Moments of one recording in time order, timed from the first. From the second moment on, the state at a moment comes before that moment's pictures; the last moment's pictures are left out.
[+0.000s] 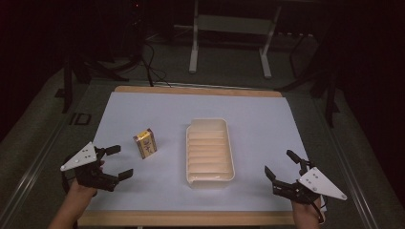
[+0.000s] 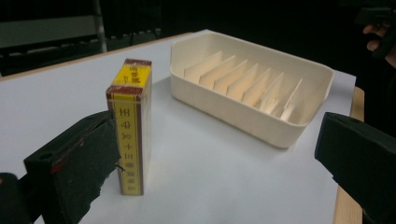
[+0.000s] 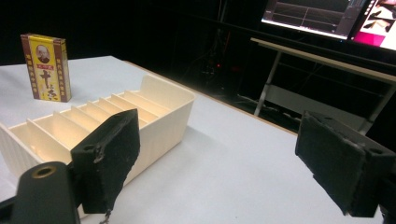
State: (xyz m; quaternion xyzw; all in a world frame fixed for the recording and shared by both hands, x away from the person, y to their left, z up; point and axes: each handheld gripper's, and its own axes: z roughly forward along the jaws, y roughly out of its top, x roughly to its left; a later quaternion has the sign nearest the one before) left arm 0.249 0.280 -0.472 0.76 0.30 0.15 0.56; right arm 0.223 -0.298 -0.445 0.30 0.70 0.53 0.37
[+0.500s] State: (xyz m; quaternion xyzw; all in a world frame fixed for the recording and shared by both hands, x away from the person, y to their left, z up) left arm 0.248 0.266 -0.461 0.81 0.25 0.16 0.51; right arm 0.223 -0.292 -0.448 0.28 0.71 0.53 0.37
